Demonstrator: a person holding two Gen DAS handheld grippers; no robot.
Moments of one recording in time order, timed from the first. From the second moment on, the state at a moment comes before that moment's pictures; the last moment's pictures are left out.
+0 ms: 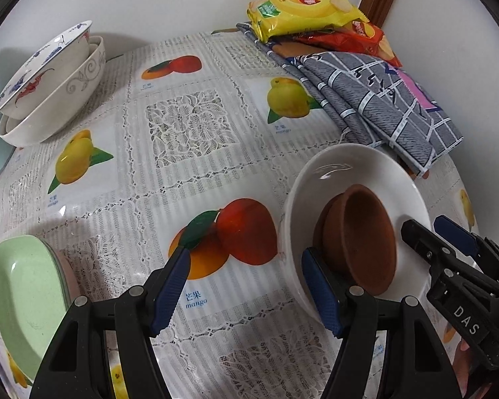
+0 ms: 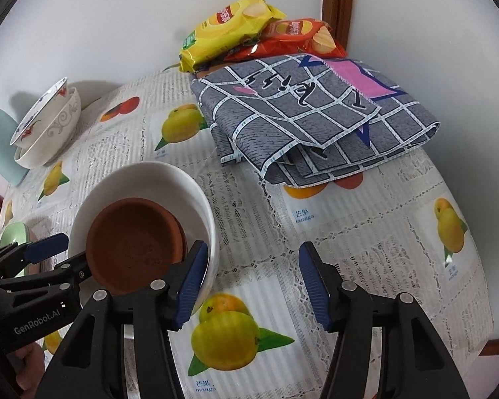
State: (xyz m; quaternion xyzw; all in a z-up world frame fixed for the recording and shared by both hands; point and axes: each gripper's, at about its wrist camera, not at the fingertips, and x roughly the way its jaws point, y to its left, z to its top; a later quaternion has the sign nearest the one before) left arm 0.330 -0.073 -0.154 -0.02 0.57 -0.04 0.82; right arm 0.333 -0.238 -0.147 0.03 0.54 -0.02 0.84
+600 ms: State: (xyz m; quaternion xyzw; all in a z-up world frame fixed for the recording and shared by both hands) left arm 0.339 -0.083 -0.167 -0.01 0.58 -0.05 0.81; right arm 0.341 -0.236 -0.161 0.03 0.55 -0.03 0.84
